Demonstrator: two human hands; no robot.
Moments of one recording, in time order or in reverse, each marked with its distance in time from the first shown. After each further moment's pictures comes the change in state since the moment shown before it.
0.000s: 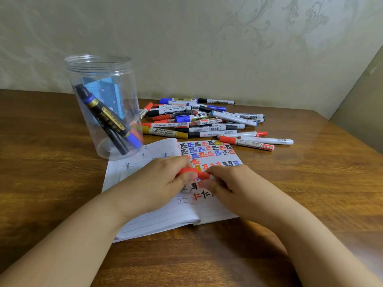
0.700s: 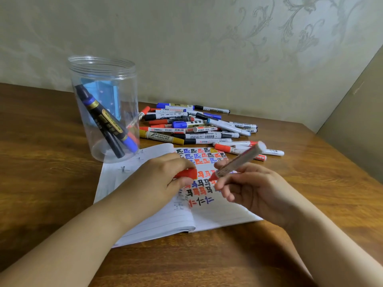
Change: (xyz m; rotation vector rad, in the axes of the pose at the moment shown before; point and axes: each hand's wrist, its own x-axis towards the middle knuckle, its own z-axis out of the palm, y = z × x) left_hand 0.001 0.001 0.003 0.039 0.232 0.103; right_hand -0.008 0.019 -0.023 1.500 -0.064 0.258
